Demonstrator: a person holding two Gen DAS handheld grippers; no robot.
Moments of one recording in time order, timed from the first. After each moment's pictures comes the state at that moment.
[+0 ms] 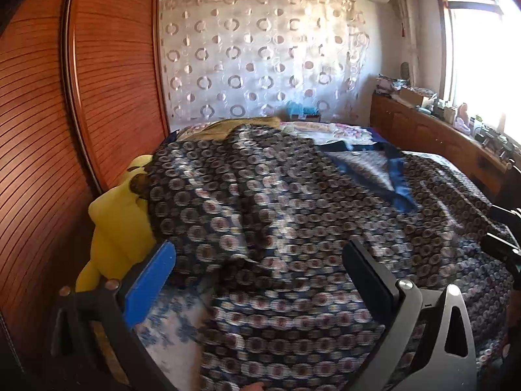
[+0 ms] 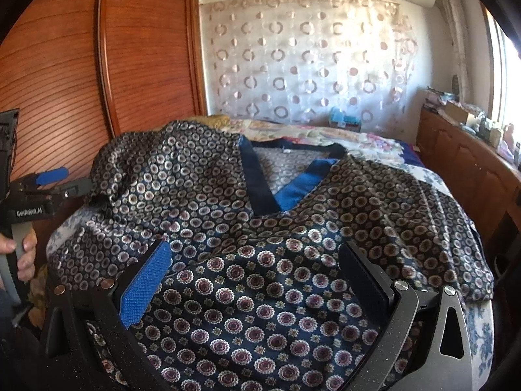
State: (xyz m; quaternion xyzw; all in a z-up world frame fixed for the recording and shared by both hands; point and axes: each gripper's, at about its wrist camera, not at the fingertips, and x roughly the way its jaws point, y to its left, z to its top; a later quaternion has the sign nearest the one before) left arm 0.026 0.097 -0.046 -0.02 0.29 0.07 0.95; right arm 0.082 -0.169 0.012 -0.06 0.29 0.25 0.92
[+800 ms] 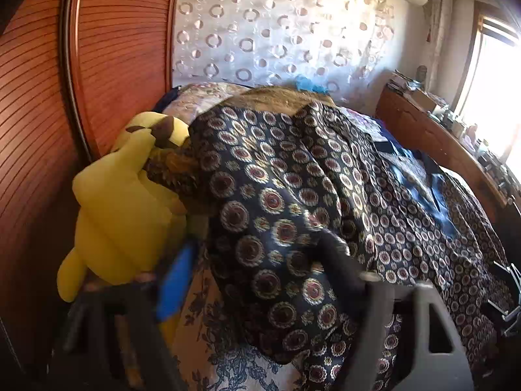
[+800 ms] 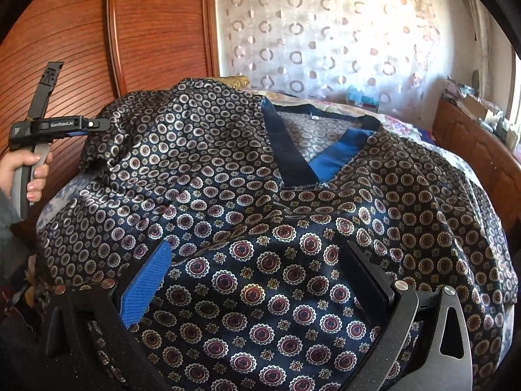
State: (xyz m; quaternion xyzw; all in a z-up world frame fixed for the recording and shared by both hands) left arm 0.097 0.202 -0.080 -0.11 0.36 0.03 0.93; right arm 0.095 -0.128 -0.025 -0.09 0.34 0.26 0.90
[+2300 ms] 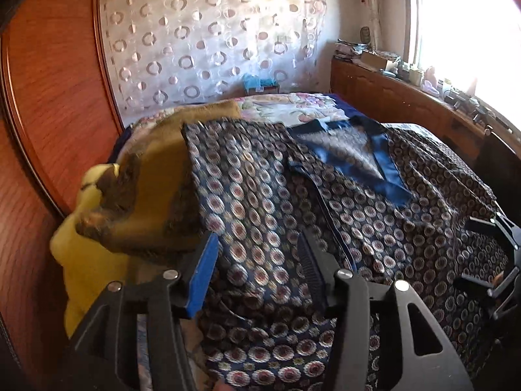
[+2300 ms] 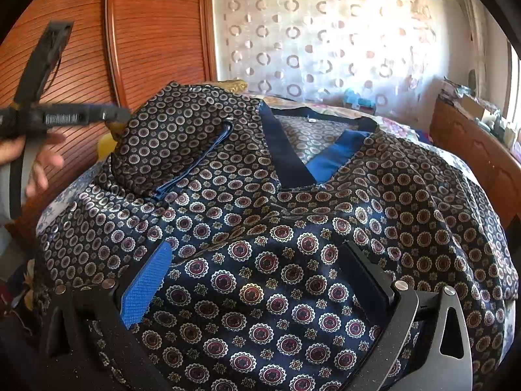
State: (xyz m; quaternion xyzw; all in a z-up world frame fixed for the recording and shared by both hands) left arm 0.097 0.102 -0.045 0.02 0.36 -0.05 0.93; right arm 0.092 -0.130 -0.025 -0.08 0.33 0.25 0.90
